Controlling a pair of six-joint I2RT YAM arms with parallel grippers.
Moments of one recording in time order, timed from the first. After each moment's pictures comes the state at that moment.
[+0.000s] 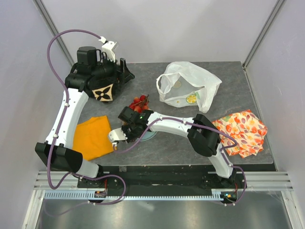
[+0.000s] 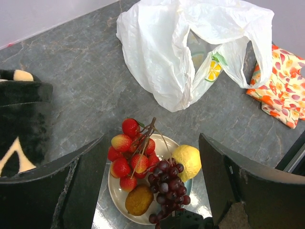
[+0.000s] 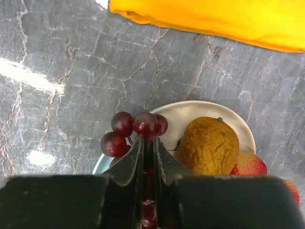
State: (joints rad) left arm -0.18 1.47 1.66 -0.64 0.54 0.01; right arm 1.10 2.14 1.73 -0.64 -0.23 -1.02
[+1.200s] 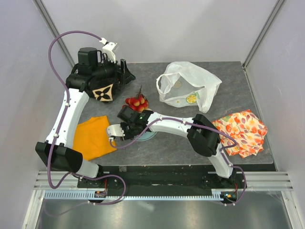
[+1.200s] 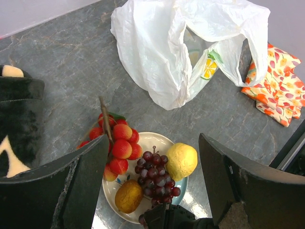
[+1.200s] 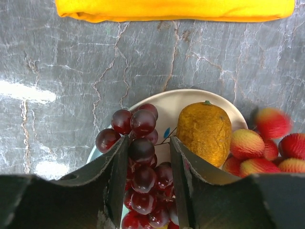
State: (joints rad) left arm -0.18 1.47 1.63 -0.63 0.55 -0.01; right arm 1.10 2.14 1.73 -0.56 -0.13 -0.86
